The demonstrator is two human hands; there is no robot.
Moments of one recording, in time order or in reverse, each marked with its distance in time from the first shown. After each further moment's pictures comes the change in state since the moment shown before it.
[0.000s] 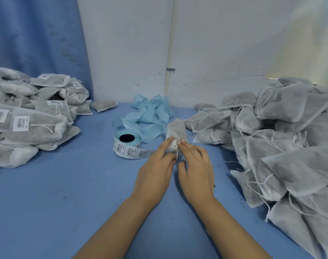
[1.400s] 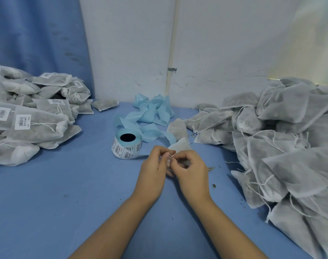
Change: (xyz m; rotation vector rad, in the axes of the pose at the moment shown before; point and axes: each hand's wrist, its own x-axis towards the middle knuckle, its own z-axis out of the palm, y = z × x) left_hand -0.002 0.007 0.000 -0.632 0.116 -0.317; right_hand 0.001 -0.008 0.006 0.570 -0.023 0.301
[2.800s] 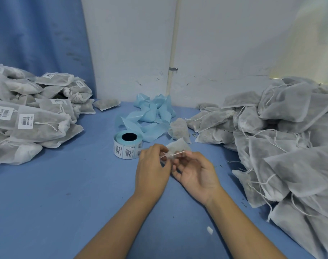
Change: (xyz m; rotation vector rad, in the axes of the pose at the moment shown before) left_hand 0.006 -0.005 -0.002 0.524 0.157 0.151; right_hand 0.014 -0.003 -0.018 1.104 -0.425 0.630
